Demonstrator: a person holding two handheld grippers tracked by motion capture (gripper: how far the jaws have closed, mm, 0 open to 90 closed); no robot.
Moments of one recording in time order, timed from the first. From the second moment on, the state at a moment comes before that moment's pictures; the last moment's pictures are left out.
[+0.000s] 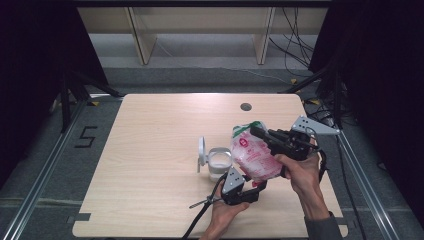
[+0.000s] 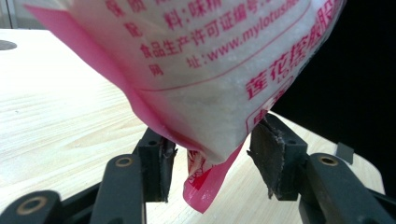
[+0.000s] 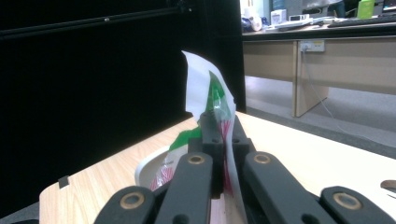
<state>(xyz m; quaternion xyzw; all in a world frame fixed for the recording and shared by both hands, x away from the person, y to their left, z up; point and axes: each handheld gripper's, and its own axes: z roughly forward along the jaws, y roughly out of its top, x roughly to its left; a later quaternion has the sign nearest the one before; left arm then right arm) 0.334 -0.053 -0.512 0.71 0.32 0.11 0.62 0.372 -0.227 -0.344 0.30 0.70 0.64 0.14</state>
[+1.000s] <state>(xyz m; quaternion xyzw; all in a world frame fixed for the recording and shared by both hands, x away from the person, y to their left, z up) 0.303 0.017 -0.495 0.71 0.33 0.14 0.60 0.373 -0.263 -0.379 0.34 0.69 0.62 0.16</state>
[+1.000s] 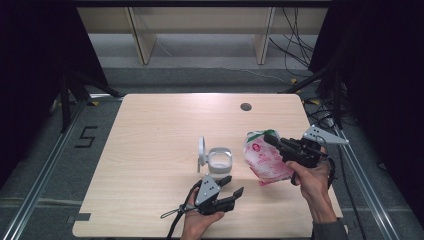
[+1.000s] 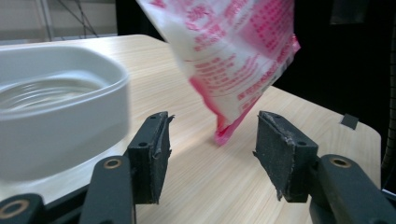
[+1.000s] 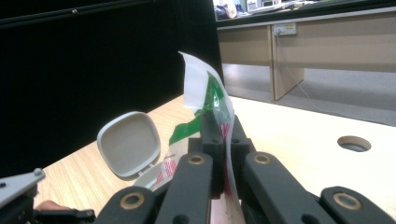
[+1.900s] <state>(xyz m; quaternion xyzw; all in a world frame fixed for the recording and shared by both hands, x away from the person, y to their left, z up) 0.299 0.059 -0.506 0.72 0.36 0.16 0.58 0.370 -0.287 -0.387 0.38 0.71 0.56 0.21</state>
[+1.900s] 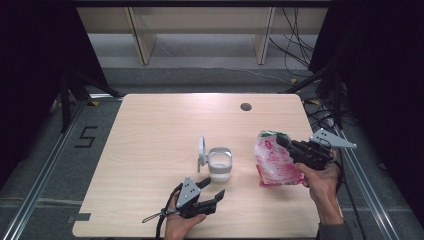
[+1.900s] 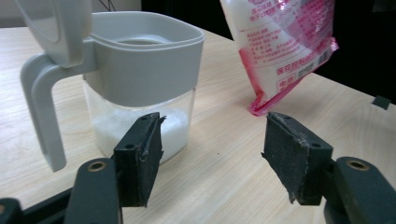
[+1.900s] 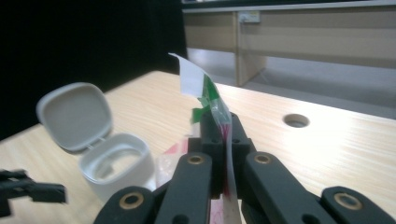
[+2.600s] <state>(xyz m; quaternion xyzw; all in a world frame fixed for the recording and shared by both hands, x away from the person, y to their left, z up) 0.302 0.067 -0.509 0.72 0.37 0.16 0.57 0.380 -0.299 -0.410 0.42 0.72 0.50 0.24</state>
